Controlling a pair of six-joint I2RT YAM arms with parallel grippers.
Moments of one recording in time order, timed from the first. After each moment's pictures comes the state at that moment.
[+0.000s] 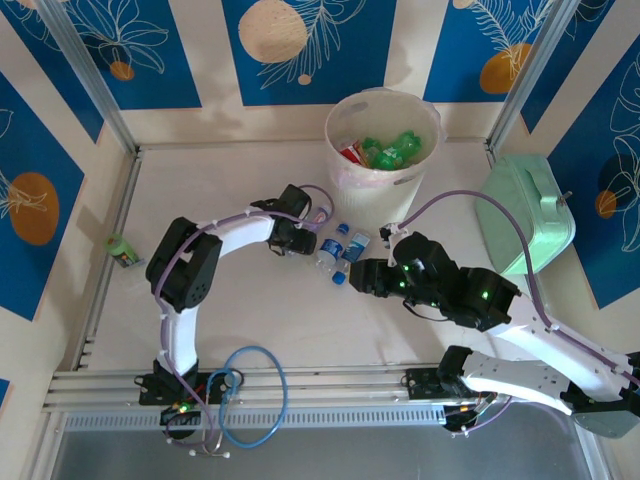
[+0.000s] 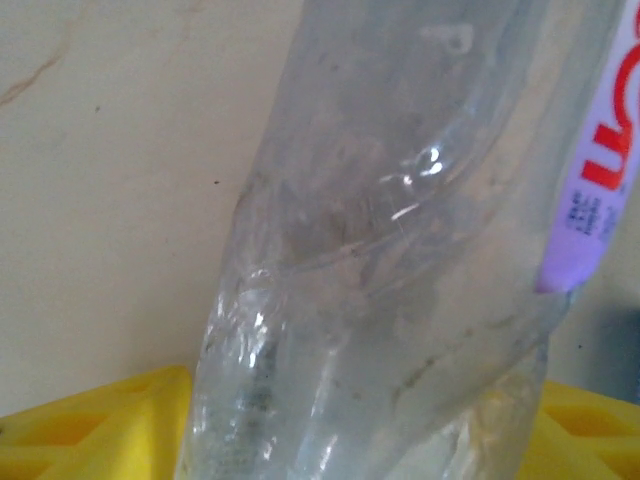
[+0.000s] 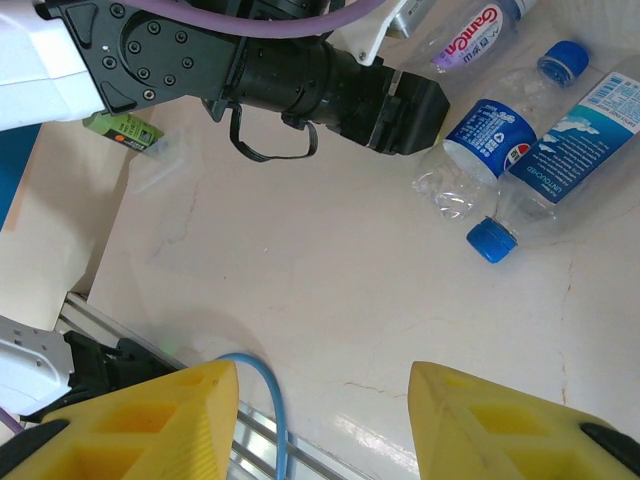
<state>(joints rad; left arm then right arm) -0.59 2.00 1.36 -0.54 -0.01 -0.25 0.98 0.85 1.02 -0.81 0.10 0.81</state>
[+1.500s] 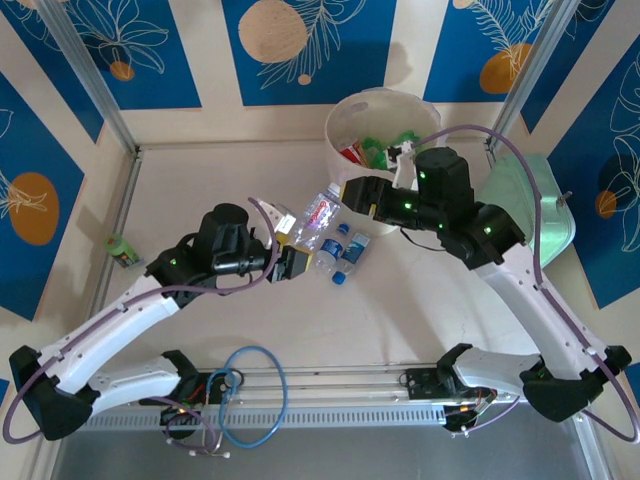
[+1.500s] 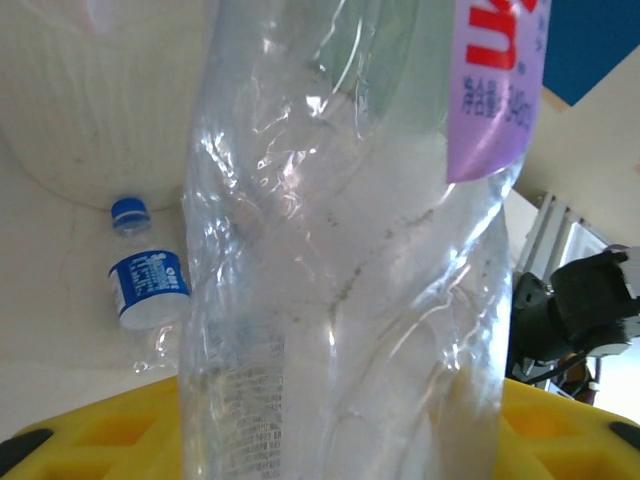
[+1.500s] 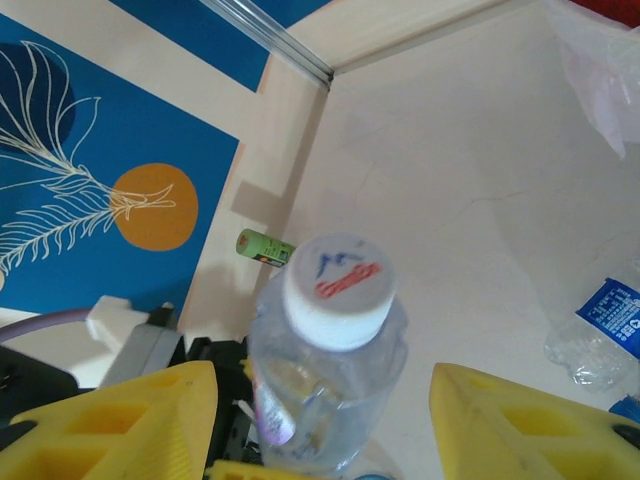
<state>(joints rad) -0.78 1.05 1.03 -0.47 0.33 -0.23 0.61 1.16 1.47 -0.75 -0.28 0.77</state>
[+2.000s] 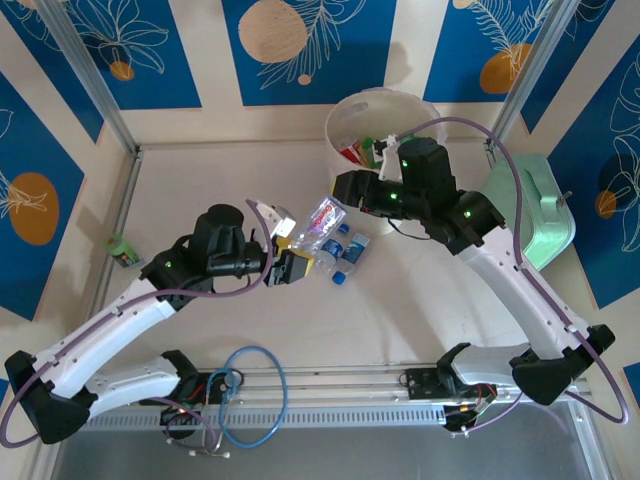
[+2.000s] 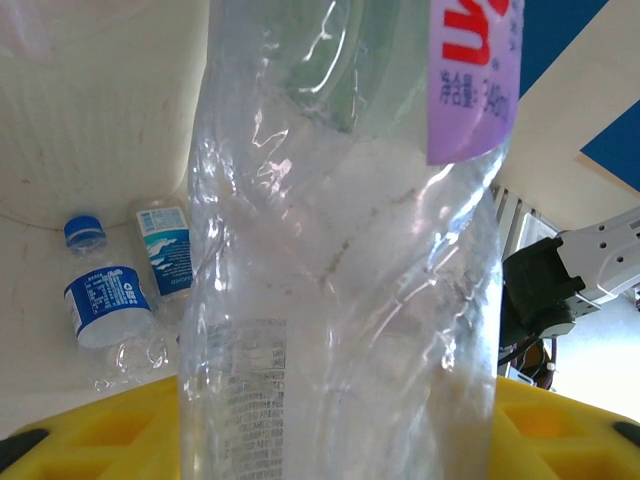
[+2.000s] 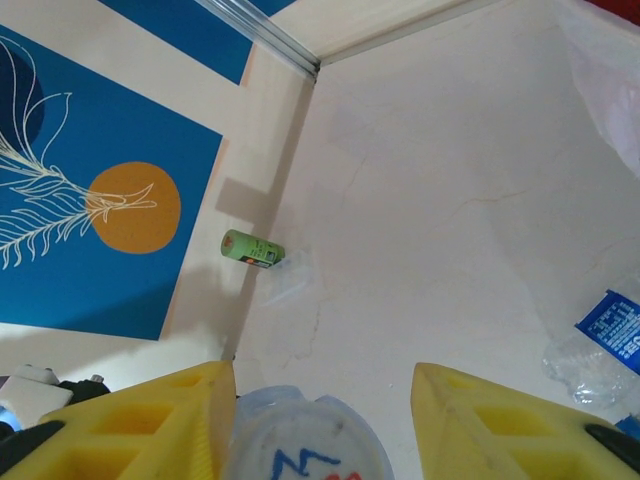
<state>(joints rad) -0.78 1.02 1.03 -0.47 0.40 -0.21 0.61 1.25 1.50 -0.73 -0.29 0.76</state>
